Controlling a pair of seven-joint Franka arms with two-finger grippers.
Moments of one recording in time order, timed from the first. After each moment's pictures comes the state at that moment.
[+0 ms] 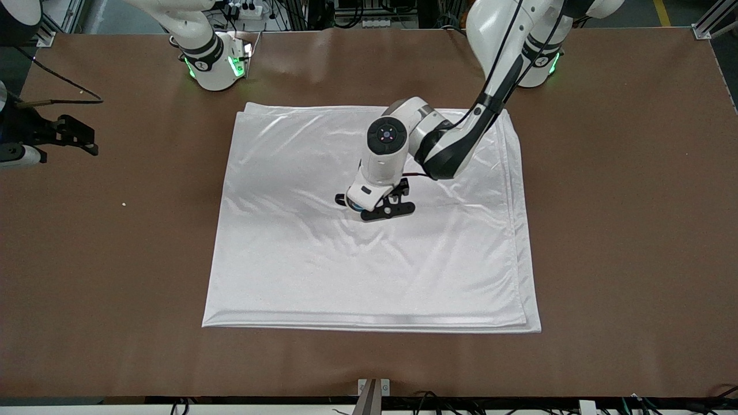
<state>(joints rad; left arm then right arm) -0.67 0.67 -0.12 -1.44 0.03 2.15 -0.97 -0.10 -0.05 0.05 -1.70 -0.03 1.62 -0.22</state>
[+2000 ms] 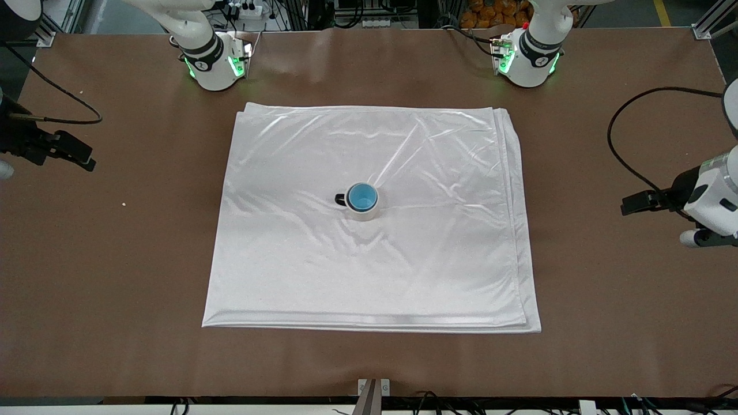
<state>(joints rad) -0.02 0.27 0.04 -1.44 0.00 1.62 -0.06 -0.08 -0.02 0.06 -1.63 -0.03 1.64 0.11</state>
